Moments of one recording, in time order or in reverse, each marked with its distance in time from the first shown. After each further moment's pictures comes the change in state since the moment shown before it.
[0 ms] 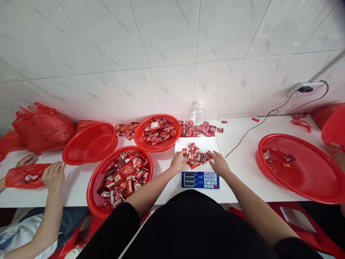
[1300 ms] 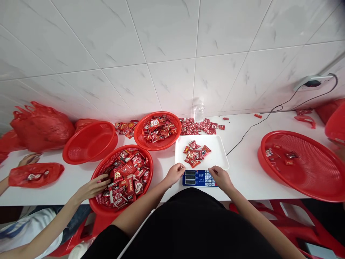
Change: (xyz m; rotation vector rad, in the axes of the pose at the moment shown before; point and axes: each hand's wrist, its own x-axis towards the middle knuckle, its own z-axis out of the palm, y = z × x) left_hand -0.063 0.003 -0.018 -0.473 -0.243 -0.254; right_hand -0.064 -0.026 0.003 0.442 0.013 0.091
